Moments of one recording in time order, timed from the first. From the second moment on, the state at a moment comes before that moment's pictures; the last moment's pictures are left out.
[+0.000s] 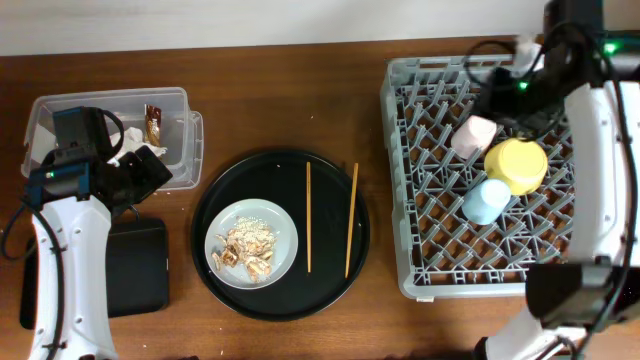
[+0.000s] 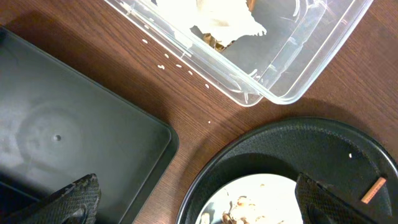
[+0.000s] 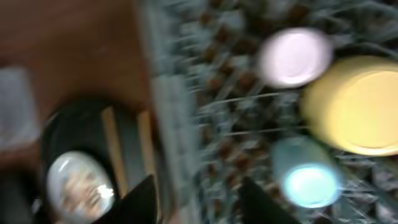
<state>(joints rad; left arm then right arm) 0.22 1.46 1.33 -1.04 -0.06 -0.45 -0.08 1.83 2.09 -1.49 -0.30 0.16</state>
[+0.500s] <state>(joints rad) 0.22 1.46 1.33 -1.04 -0.06 -0.45 0.58 1.88 1.40 -0.95 -0.06 0.66</state>
